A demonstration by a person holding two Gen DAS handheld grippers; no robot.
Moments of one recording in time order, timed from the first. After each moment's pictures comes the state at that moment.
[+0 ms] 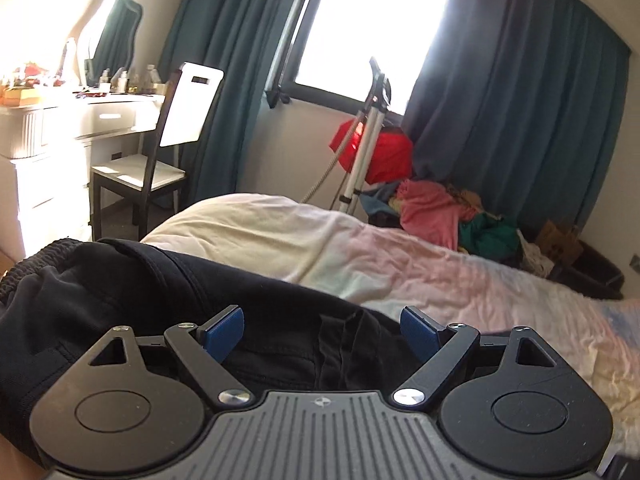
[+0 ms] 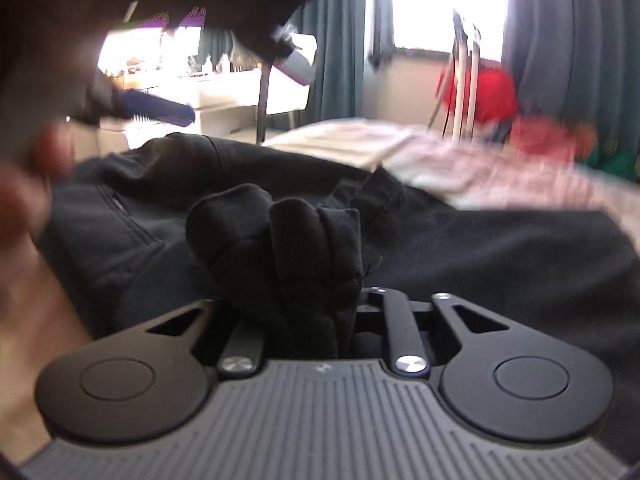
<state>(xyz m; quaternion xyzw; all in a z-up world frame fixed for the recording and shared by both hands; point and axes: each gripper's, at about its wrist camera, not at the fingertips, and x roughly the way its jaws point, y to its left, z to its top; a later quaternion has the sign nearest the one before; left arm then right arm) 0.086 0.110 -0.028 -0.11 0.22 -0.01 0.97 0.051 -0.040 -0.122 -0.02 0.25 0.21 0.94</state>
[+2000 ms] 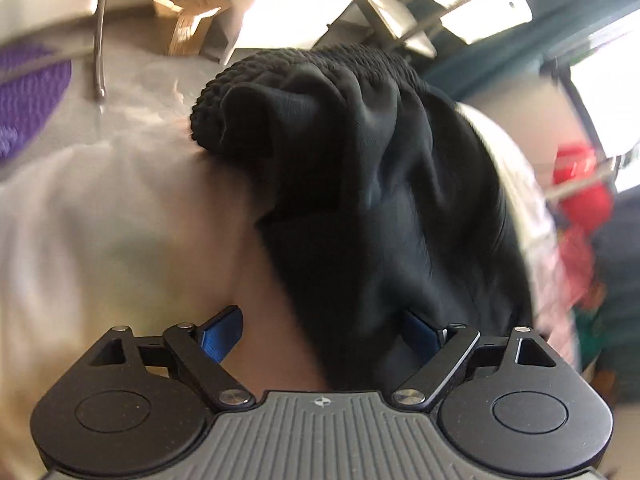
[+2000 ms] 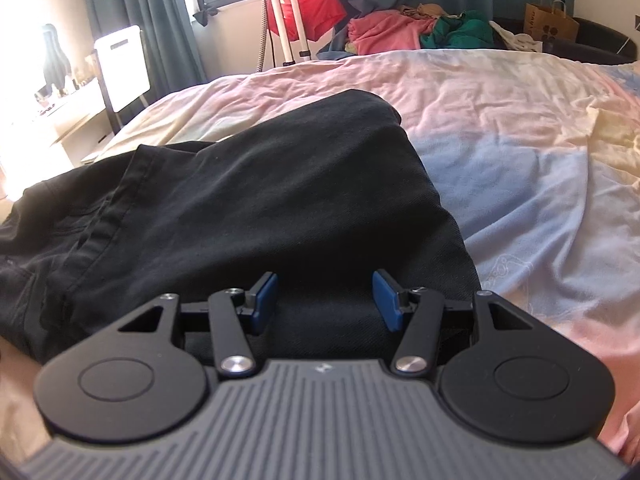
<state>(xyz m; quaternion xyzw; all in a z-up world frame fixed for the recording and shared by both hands) 0.040 0.286 -0.105 -0.47 0.38 0.20 0.77 0.029 -0.184 -0.118 0.10 0.35 0.00 0.93</state>
